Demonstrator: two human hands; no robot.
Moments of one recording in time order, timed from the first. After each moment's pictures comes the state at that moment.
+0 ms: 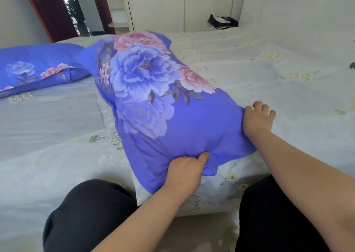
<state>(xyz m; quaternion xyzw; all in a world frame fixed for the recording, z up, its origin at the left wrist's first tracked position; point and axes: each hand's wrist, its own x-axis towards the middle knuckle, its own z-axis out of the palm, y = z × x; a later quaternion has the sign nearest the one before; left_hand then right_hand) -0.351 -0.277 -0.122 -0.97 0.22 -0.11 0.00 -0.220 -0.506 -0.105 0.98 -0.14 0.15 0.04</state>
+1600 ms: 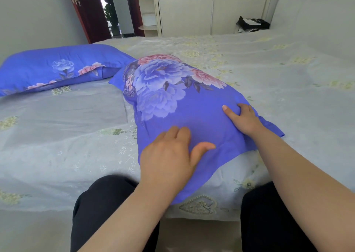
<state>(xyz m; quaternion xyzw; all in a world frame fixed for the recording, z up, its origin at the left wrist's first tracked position) -0.401 -0.234 -0.026 -0.95 0.03 -0.30 -0.07 -0.208 -0.439 -0.084 0.91 -0.05 0.00 -0.40</state>
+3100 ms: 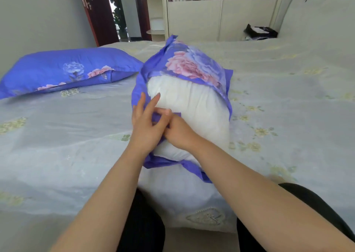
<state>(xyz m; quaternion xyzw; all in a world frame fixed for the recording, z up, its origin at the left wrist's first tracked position) -0.301 -0.137 -0.045 -0.86 0.00 -0.29 -0.42 -0.258 -0.241 -0.047 0.78 0.35 -0.04 -0.52</state>
